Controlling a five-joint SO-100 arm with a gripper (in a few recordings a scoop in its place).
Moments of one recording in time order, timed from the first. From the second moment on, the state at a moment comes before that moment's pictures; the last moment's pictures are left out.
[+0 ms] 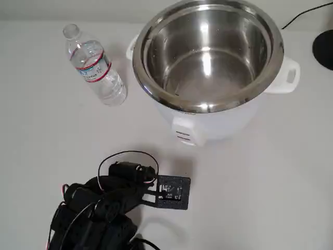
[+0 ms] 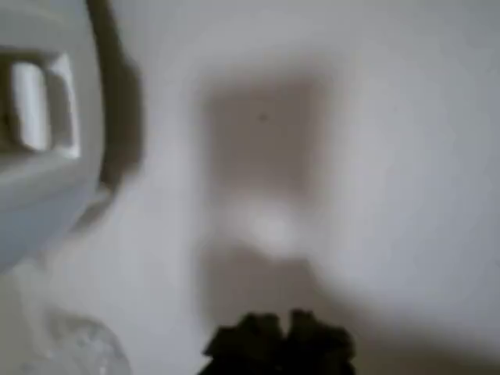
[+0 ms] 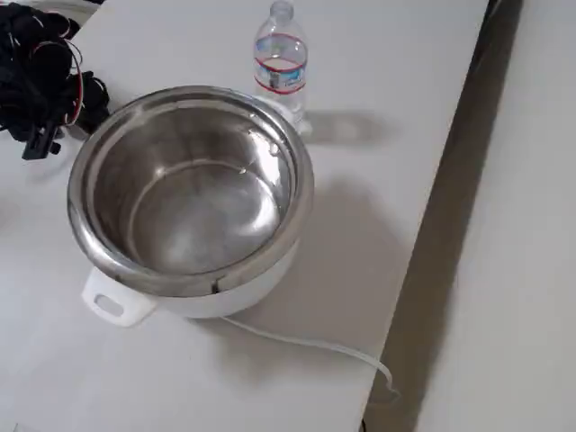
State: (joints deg) arm 6.9 188.0 171.9 68.9 -5.9
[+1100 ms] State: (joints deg) arm -24.7 189.2 174.0 64.0 -39.3
